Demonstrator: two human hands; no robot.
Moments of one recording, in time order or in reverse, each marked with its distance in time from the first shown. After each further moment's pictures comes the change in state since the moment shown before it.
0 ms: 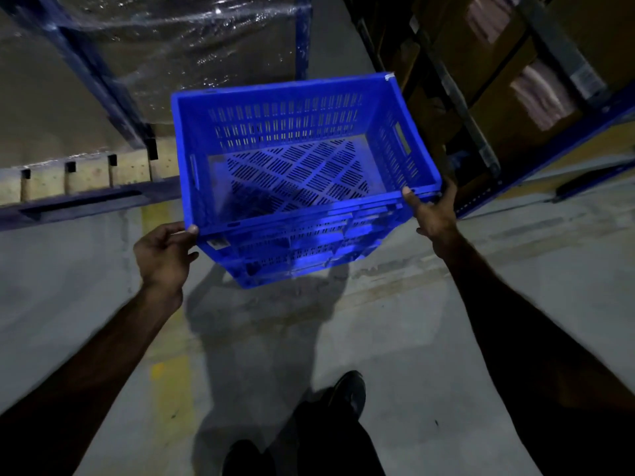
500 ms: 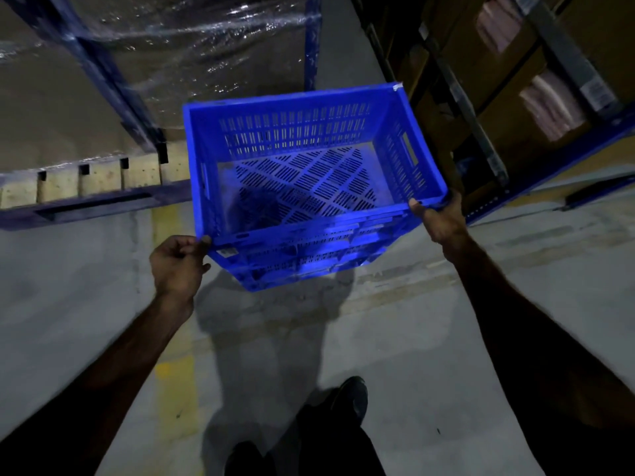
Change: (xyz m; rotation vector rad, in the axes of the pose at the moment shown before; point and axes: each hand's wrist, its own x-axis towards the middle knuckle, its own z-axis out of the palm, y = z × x) left_hand -0.001 -0.003 0.004 0.068 0.075 -0.069; right_hand 0.021 0.000 -0.004 -0.110 0.026 -0.056
